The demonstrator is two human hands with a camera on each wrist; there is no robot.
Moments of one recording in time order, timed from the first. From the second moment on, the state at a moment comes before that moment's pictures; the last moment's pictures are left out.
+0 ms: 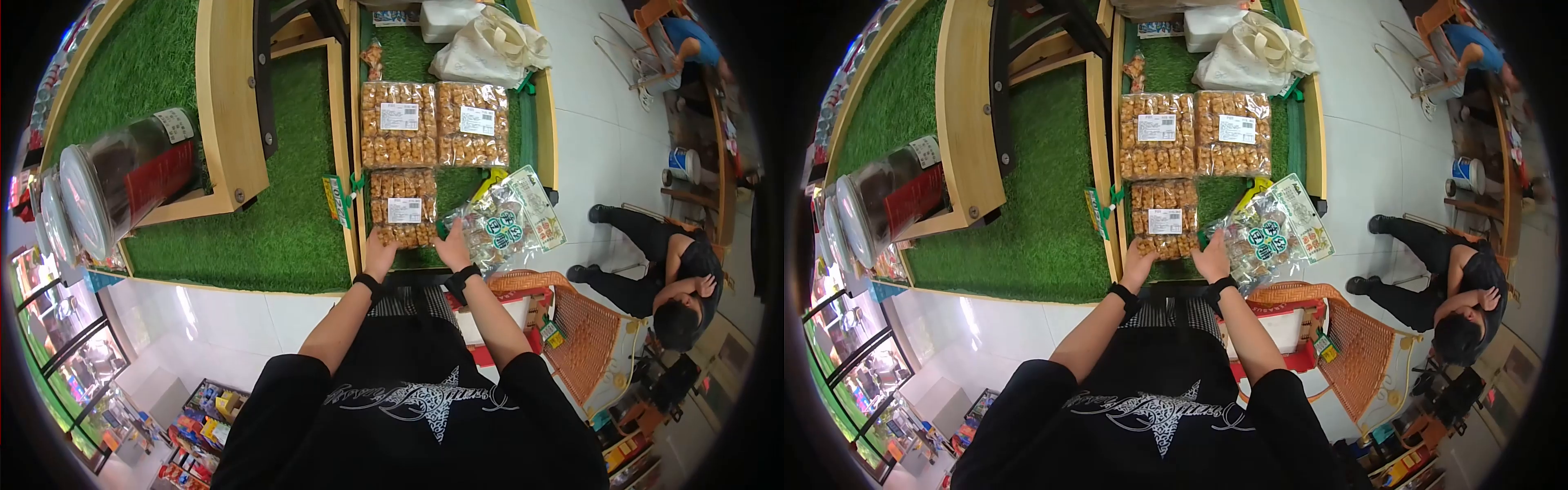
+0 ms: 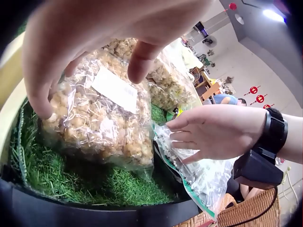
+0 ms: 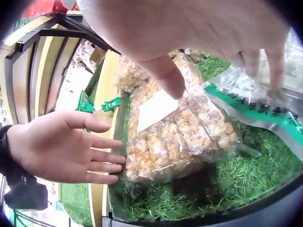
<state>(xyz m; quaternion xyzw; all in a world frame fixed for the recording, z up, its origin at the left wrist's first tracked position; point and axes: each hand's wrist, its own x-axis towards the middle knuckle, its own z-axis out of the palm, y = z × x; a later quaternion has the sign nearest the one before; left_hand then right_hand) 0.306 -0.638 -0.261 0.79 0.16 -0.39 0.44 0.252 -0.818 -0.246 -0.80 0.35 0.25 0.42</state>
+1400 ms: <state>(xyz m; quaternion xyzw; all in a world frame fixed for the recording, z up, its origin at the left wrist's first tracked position) 0.294 -0.628 -0.100 0.89 -0.04 -0.16 0.43 0.275 -0.822 -0.179 -0.37 0.37 0.22 0.82</state>
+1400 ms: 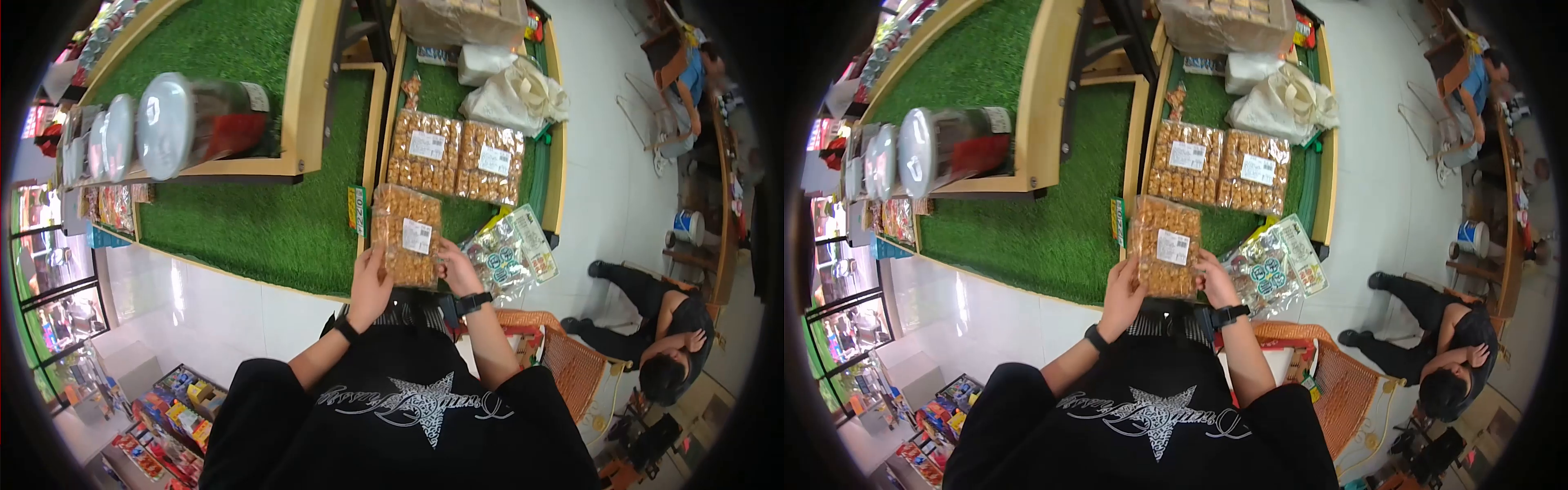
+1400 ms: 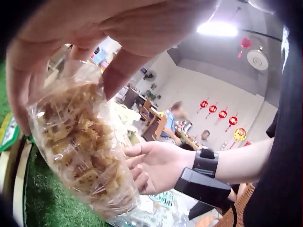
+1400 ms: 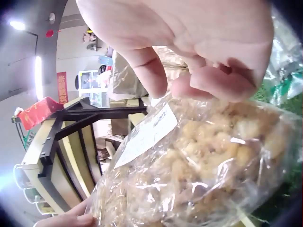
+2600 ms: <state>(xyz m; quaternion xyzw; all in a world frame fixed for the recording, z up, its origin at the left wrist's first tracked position) 0.072 -0.260 0.014 0.56 0.27 0.07 0.78 0.216 -0.458 -0.007 -0.60 -0.18 0.29 0.72</state>
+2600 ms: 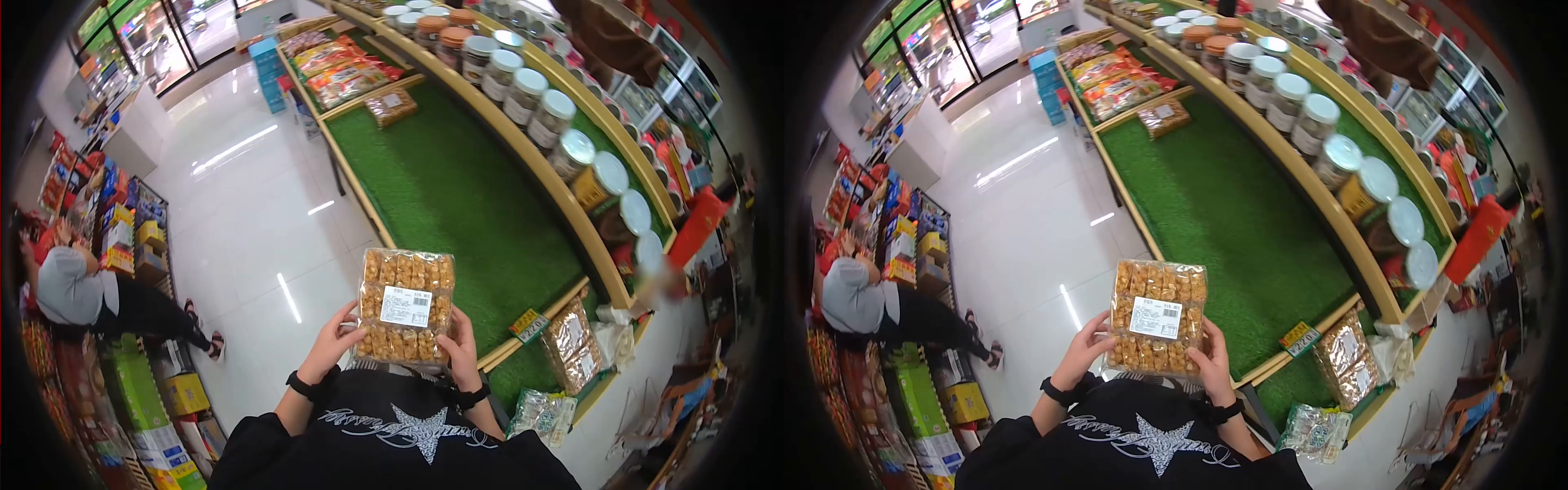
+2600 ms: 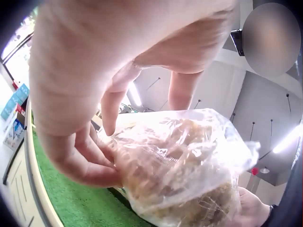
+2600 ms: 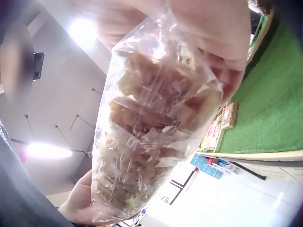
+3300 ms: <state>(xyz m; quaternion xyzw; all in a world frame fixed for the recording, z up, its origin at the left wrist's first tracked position) 0.018 -0.167 0.003 0.51 0.39 0.19 0.74 0.230 -0.312 -0.008 -0.51 -0.27 0.46 0.68</state>
